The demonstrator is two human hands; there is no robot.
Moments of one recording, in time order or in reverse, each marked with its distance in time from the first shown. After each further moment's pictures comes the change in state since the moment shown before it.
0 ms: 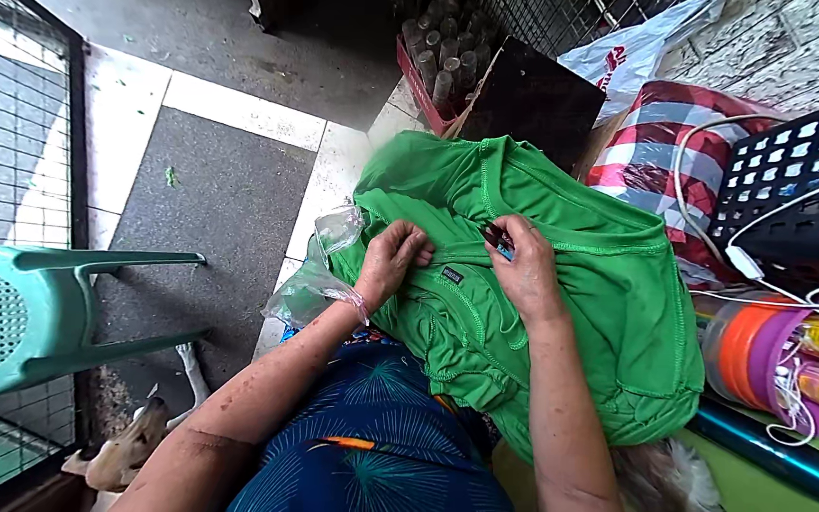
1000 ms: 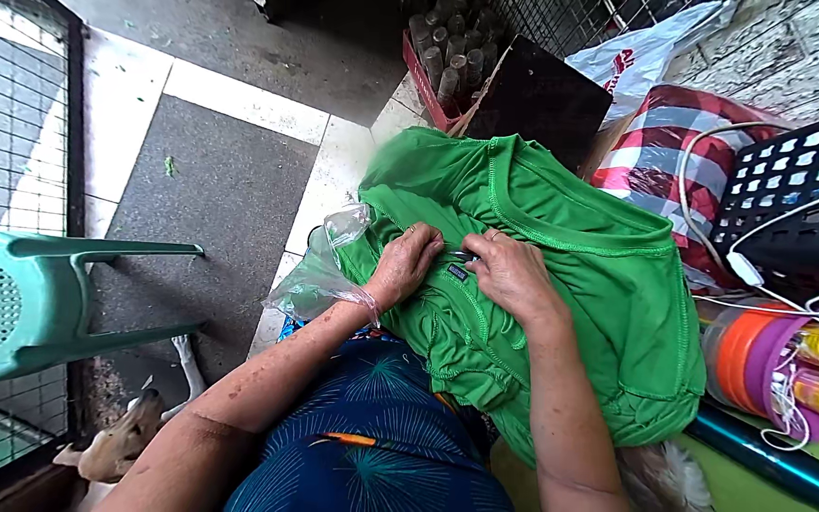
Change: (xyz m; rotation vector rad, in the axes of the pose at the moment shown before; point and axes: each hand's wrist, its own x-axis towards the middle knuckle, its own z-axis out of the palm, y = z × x) left_hand 0.002 -0.007 0.005 0.414 -0.050 0.345; right_hand 0.012 -0.028 -0.007 -0.266 -0.456 -0.036
